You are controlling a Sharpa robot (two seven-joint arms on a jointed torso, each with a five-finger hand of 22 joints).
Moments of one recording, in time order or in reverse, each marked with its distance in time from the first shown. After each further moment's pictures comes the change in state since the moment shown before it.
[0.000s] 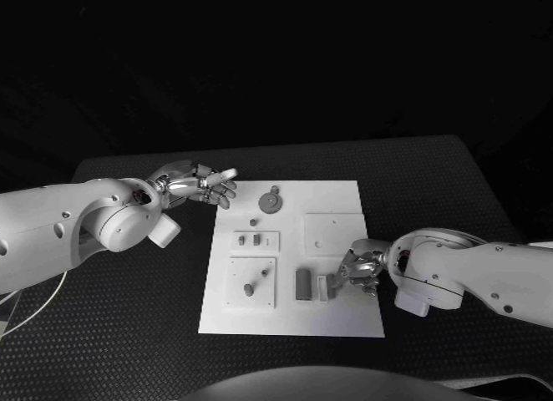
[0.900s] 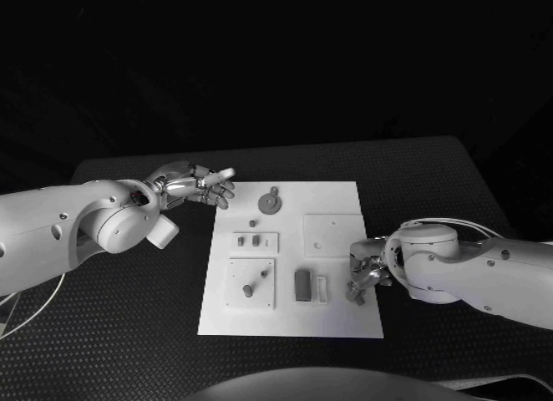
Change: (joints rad) left arm 0.000 -0.002 0.000 -0.001 0.006 -0.004 0.004; left_hand -0.013 -0.013 0.030 0.000 0.000 0.000 0.000 0.000 -0.001 0.000 0.000 0.000 0.002 0.000 0.000 0.004 -0.005 0.000 0.000 0.000 0.000 -0.001; right arm 0.002 0.016 0.014 -0.018 -0.442 0.260 -0.032; right_hand 0.015 -0.083 0.027 -0.014 -0.008 0.058 -0.033 0.212 0.002 -0.004 -0.003 0.000 0.001 -0.002 -0.004 -0.005 -0.004 -0.005 -0.012 0.000 0.000 0.000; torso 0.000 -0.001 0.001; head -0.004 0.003
